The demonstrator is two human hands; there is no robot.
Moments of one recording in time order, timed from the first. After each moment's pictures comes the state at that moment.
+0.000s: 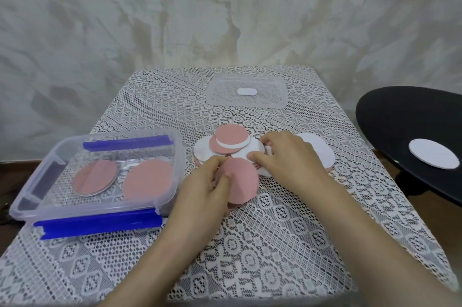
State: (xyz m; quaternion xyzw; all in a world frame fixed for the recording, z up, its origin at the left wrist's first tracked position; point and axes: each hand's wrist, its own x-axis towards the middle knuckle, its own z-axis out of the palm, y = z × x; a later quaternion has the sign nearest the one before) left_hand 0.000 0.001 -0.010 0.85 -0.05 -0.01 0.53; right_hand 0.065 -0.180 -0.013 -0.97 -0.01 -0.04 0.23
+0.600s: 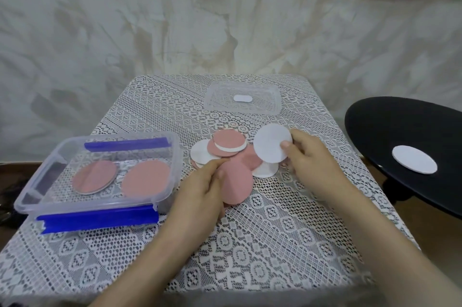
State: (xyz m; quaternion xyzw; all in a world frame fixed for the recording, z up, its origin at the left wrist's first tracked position) left_hand -0.001 0.000 -0.017 0.85 -0.06 -0.01 0.53; right_hand 0.036 -0.221 -0.001 -0.86 -0.01 -0.05 0.52
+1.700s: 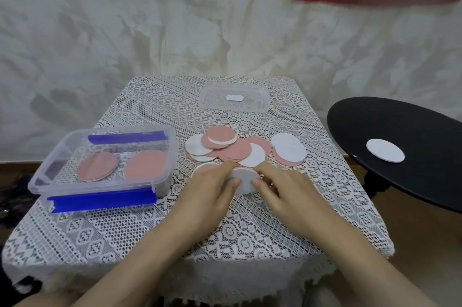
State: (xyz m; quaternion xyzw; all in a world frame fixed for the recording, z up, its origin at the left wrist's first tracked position) left_hand -0.019 -0.010 -0.018 0.91 -0.24 0.07 0.33; right_hand -0.038 -0.209 -0.012 -0.95 -0.17 -0.07 0.26
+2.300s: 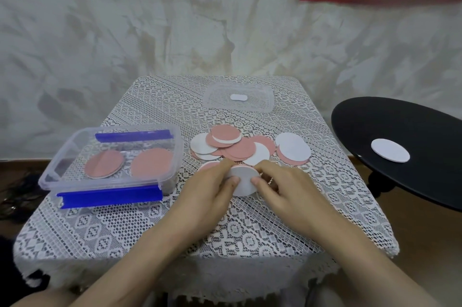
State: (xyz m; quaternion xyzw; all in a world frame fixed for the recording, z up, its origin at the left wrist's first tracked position) left_hand -0.024 0.000 -0.014 0.90 -0.24 0.05 0.36; right_hand -0.040 -0.200 -0.006 -0.94 -0.17 -0.06 0.30
